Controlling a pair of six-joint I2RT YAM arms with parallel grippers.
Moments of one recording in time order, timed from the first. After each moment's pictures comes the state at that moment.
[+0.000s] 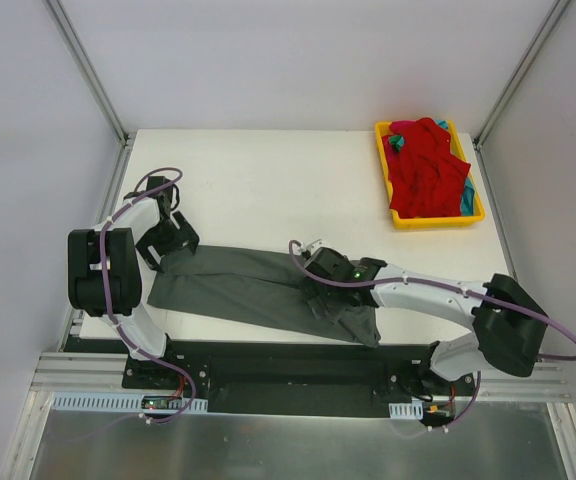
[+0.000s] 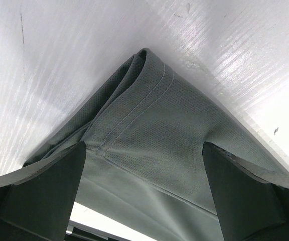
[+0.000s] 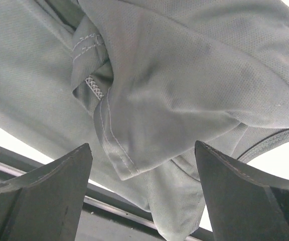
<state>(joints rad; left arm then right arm) 0.05 1.70 1.08 -0.80 -0.12 -0.63 1.03 1.46 0.88 -0.61 0.23 0.40</state>
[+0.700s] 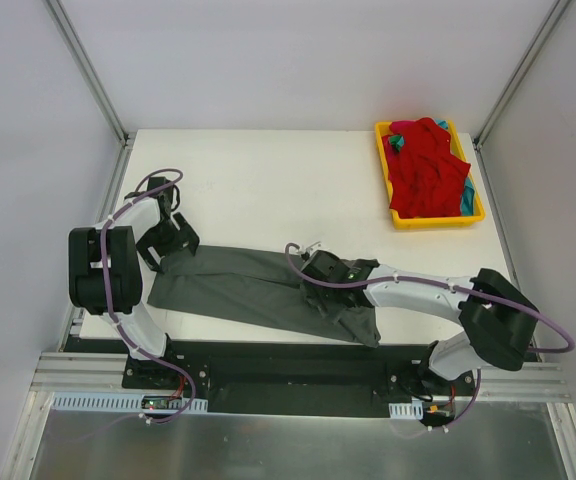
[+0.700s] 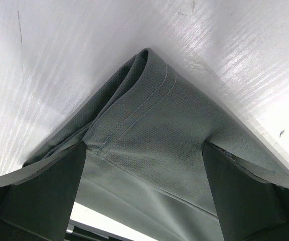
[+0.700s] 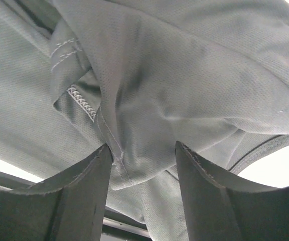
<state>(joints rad) 0.05 1.71 1.08 -0.81 -0.12 -0.63 1.03 1.49 0.85 -0.57 0.25 0.39</state>
